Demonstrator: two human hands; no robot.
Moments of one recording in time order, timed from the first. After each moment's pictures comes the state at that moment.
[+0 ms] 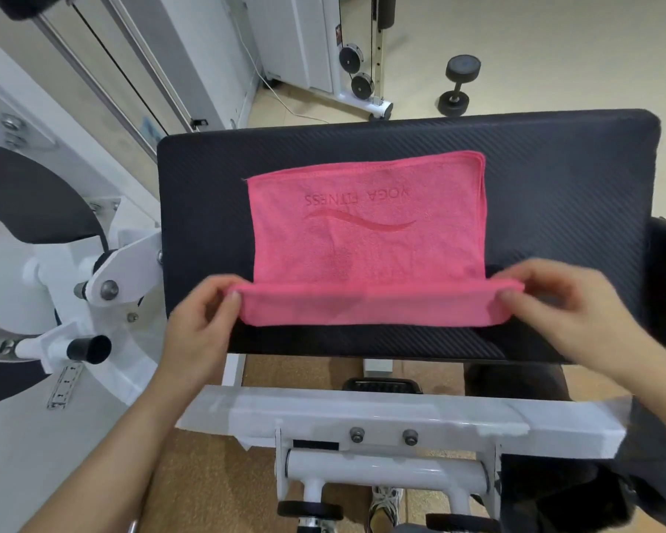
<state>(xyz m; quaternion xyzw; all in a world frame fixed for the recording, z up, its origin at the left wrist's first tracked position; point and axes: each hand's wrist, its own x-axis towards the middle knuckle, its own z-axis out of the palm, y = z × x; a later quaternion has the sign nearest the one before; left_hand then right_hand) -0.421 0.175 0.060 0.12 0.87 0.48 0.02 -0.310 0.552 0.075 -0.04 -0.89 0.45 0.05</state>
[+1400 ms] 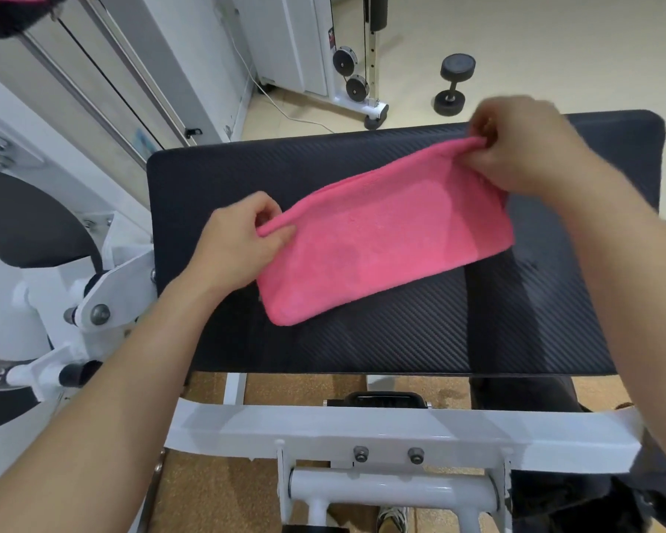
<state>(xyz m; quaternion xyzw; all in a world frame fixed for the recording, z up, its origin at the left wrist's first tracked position) -0.520 0.247 0.100 0.17 0.95 0.26 0.04 -0.467 0.562 0.140 -0.11 -0.97 0.19 0.09</state>
